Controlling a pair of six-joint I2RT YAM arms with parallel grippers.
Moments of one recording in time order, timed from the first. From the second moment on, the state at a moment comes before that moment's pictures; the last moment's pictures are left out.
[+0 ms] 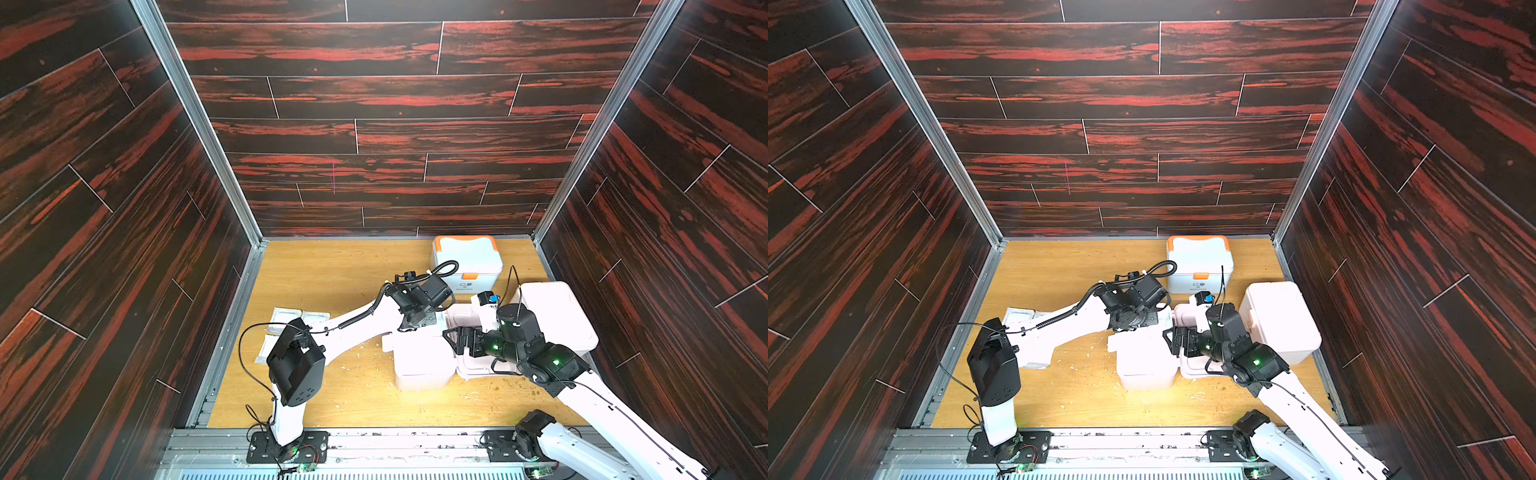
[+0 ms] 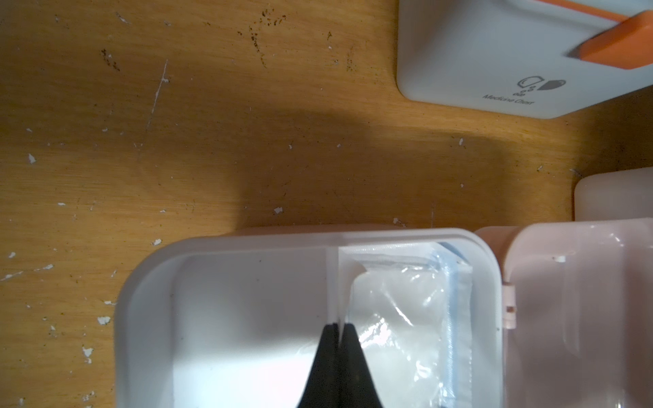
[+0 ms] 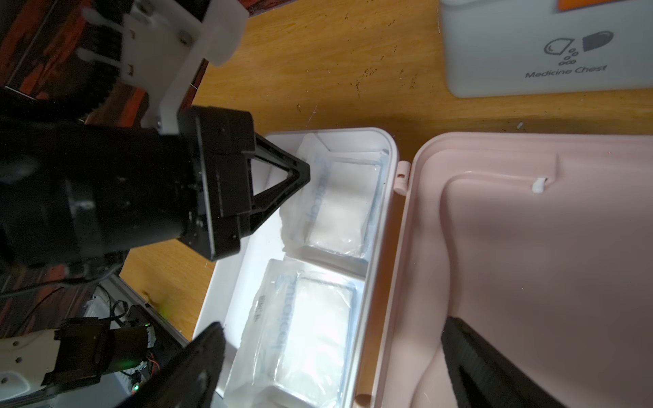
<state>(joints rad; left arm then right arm) -0.93 1.90 1.63 -0.85 -0.25 -0.97 0.60 0.83 0.74 -0.58 -0.18 0.48</state>
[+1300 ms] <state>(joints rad) -0.93 1.76 1.54 -0.80 -0.27 -1.01 0.60 0.83 0.74 -0.58 -0.21 0.49</state>
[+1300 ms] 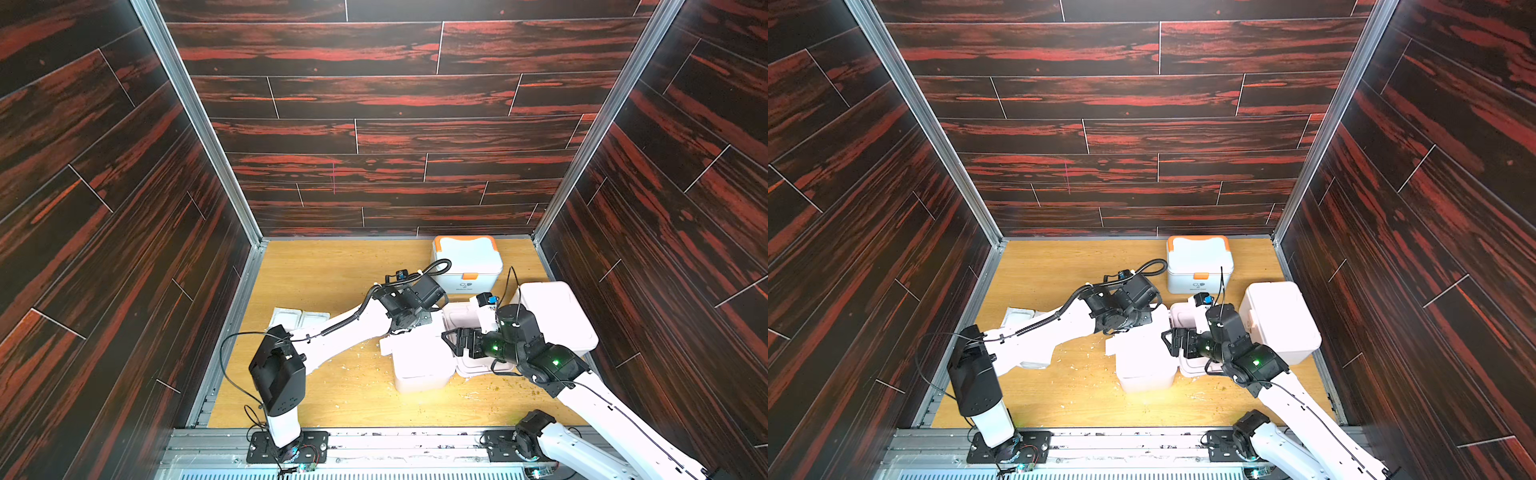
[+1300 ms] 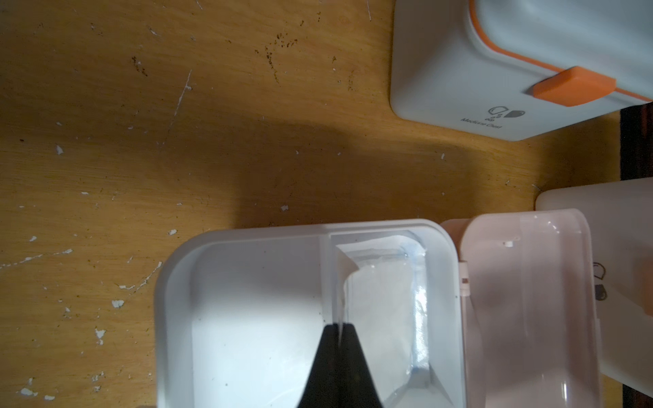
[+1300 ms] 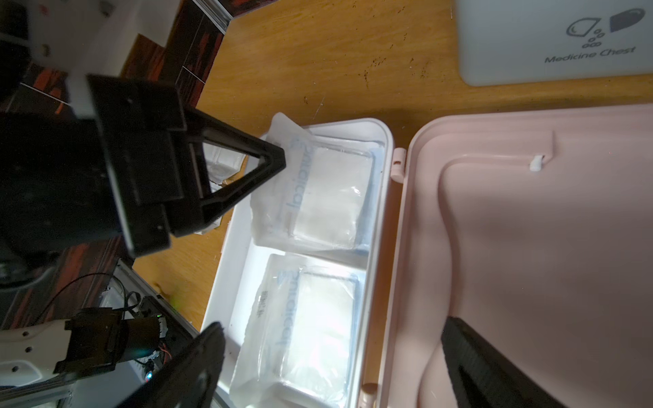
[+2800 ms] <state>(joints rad) -0.69 1.24 0.72 -0.48 -0.81 -1.98 0.86 1.03 0.87 -0.51 -0.17 0.39</state>
